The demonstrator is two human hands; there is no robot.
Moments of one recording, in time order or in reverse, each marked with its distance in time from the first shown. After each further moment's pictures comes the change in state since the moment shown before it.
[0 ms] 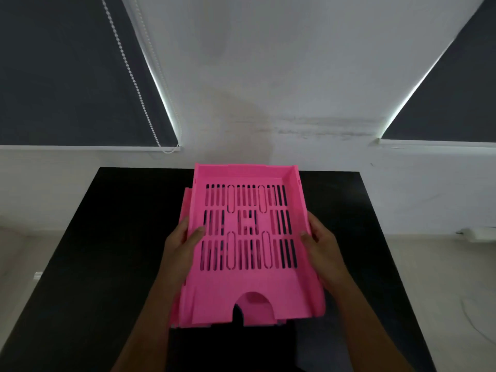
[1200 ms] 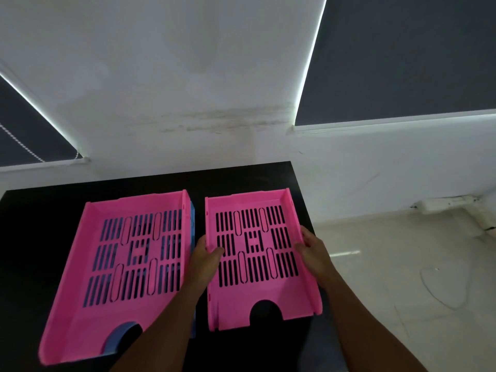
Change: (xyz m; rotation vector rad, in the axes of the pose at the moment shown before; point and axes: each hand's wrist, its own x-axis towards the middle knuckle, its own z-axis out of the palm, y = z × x) left_hand 0.004 -0.083 0.253 0.470 -0.076 -0.237; right_hand 0.025 0.133 -0.213 -0.231 0.123 0.278
